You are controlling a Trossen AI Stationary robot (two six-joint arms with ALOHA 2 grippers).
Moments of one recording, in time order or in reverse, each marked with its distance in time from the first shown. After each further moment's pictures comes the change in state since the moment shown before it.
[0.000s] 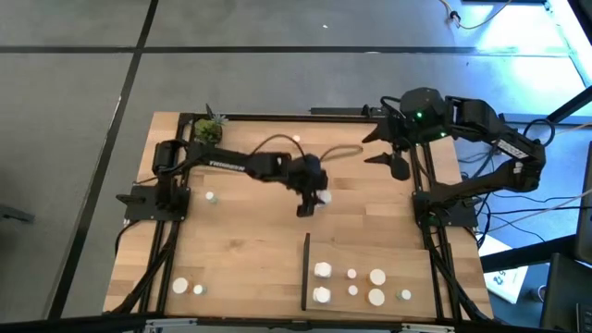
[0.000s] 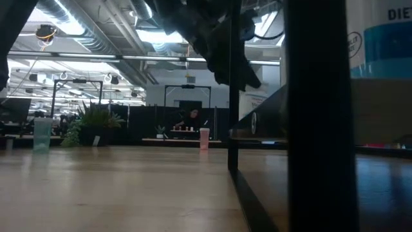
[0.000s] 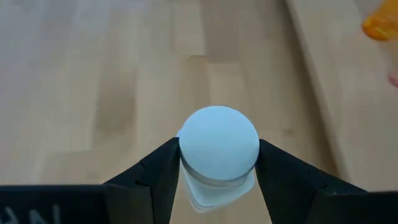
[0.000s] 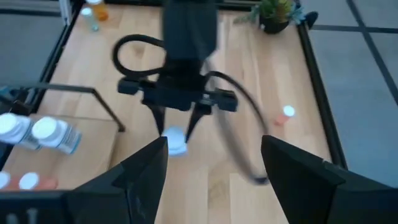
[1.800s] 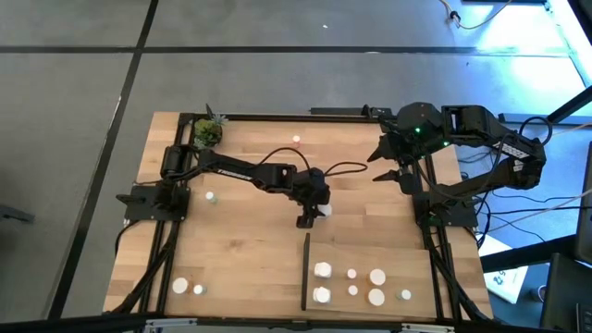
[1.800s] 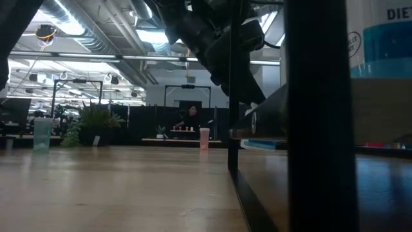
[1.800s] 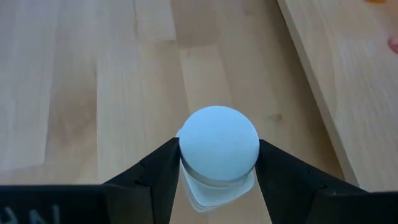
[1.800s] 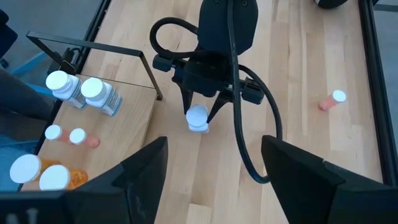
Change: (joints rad) left arm -0.048 0.084 0.000 0.043 0.015 0.059; right arm 0.108 0.000 0.000 -0.116 -0.033 0.004
